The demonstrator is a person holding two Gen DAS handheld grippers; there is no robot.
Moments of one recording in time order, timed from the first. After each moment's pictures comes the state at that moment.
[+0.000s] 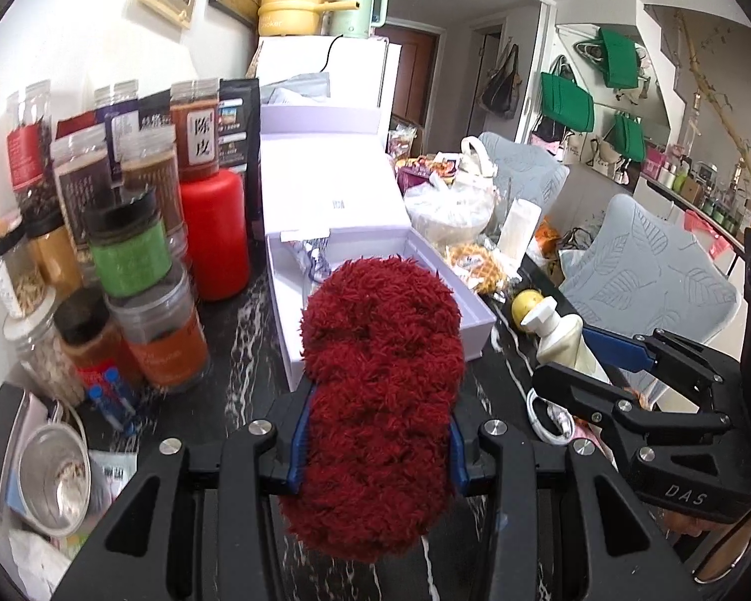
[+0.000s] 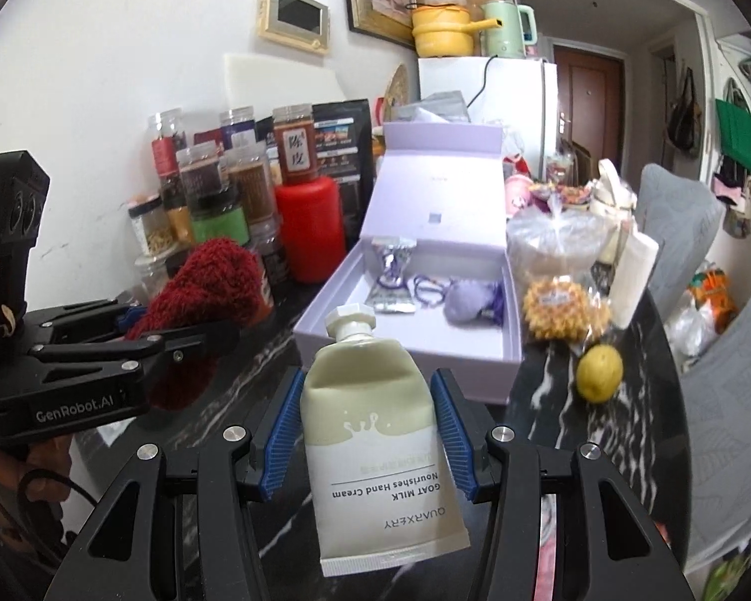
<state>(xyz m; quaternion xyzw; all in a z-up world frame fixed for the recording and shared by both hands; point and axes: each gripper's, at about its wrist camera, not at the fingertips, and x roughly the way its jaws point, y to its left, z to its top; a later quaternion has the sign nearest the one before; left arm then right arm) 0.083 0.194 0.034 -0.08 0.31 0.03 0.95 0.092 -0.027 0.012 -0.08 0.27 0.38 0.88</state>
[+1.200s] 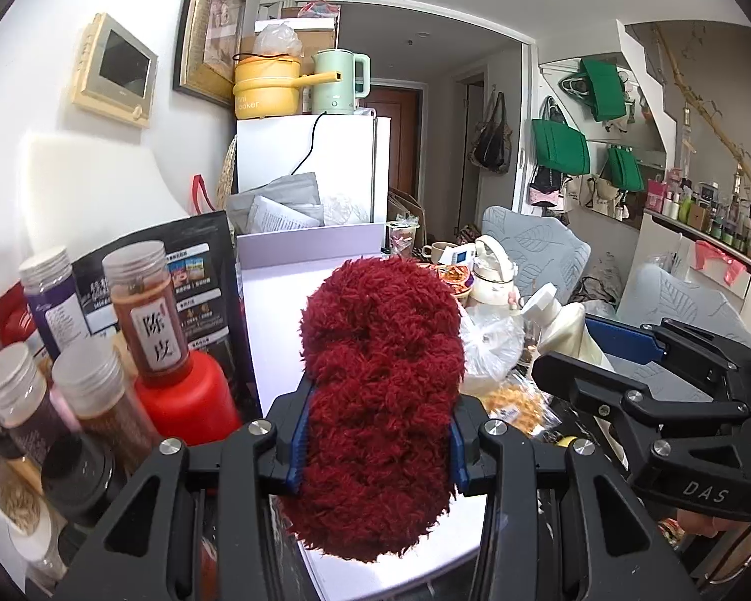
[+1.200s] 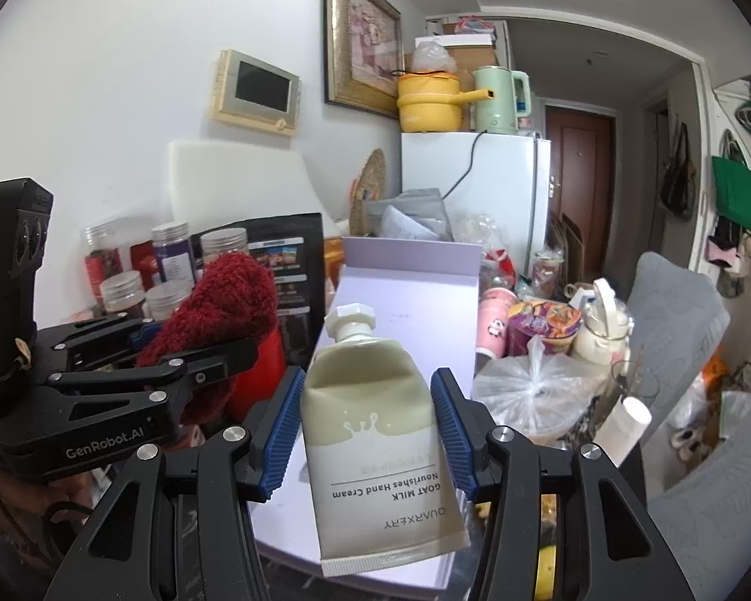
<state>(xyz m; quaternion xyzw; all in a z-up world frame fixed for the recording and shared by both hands) 0.214 0.221 0.109 -0.03 0.22 0.03 0.98 0.214 0.012 0.091 -0.07 0.18 0.37 0.91</state>
